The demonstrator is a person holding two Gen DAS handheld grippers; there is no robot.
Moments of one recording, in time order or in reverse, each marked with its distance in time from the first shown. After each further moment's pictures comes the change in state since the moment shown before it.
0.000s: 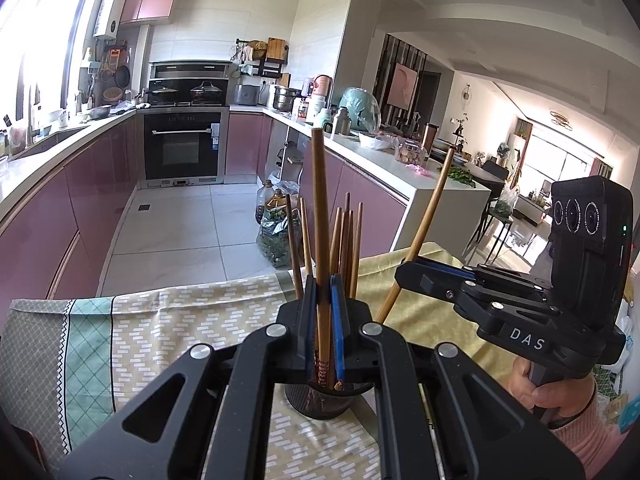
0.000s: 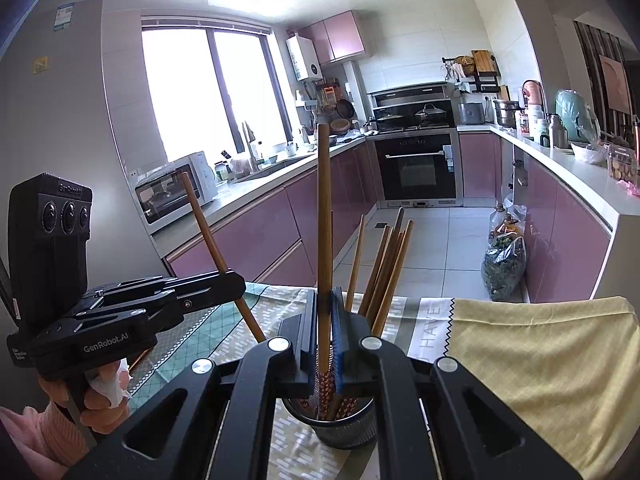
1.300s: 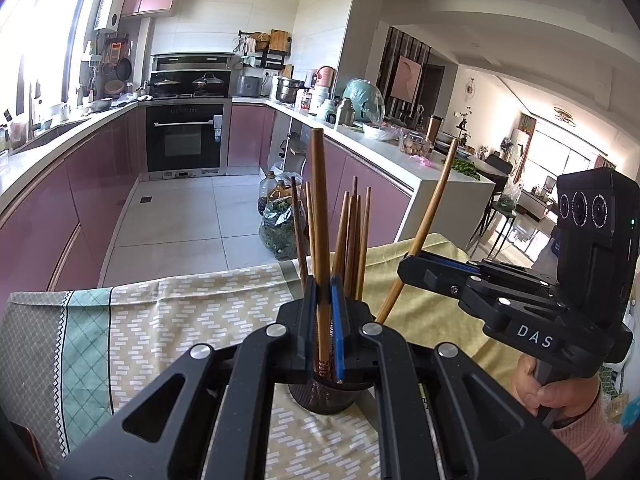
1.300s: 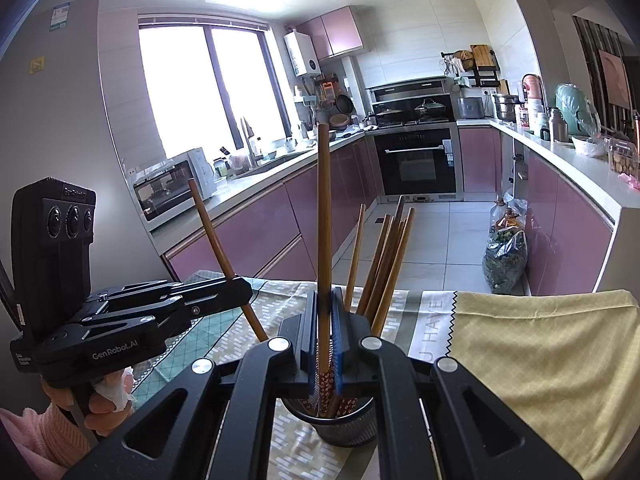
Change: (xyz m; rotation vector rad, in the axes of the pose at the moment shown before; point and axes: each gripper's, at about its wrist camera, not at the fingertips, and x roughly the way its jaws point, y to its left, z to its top) left arm 0.010 0.006 -0.011 -0.007 0.028 0.006; right arm 0.007 -0.002 -0.009 0.007 0.010 -0.001
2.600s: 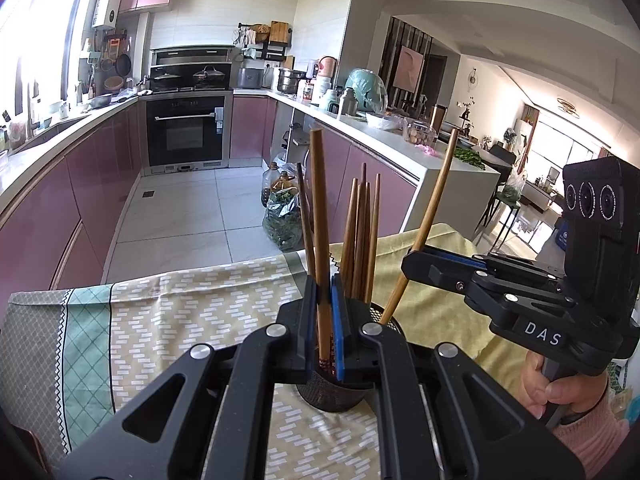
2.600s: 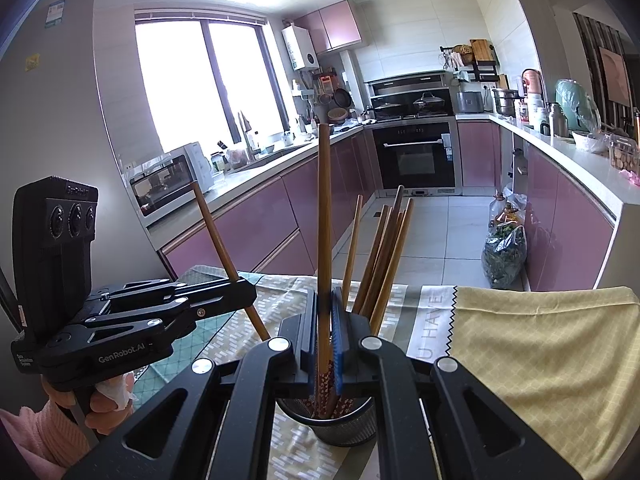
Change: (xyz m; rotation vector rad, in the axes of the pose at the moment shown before) left arm 0.009 0.001 -0.006 0.012 0.035 0.016; right arm 0.002 -0.004 -0.011 0.006 0.014 -0.002
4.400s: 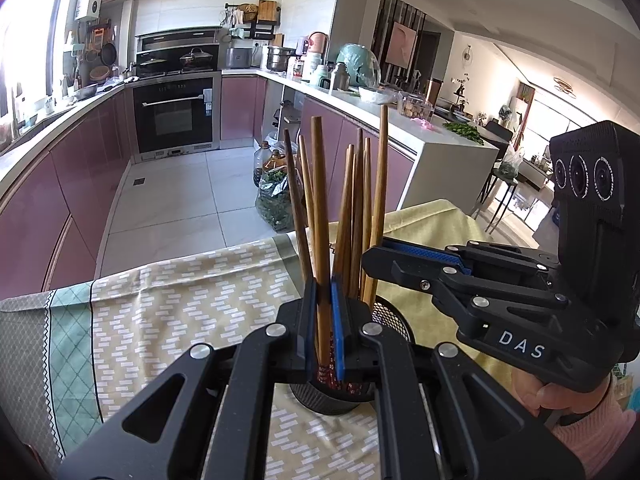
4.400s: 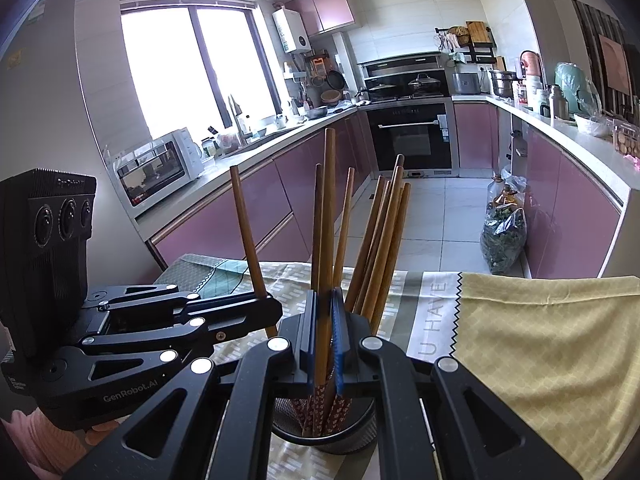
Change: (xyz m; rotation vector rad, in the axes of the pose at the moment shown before) left arm 0.037 -0.007 0.005 0.031 0.097 -0.022; right arm 0.031 -0.002 0.007 0.026 0.078 -0.022
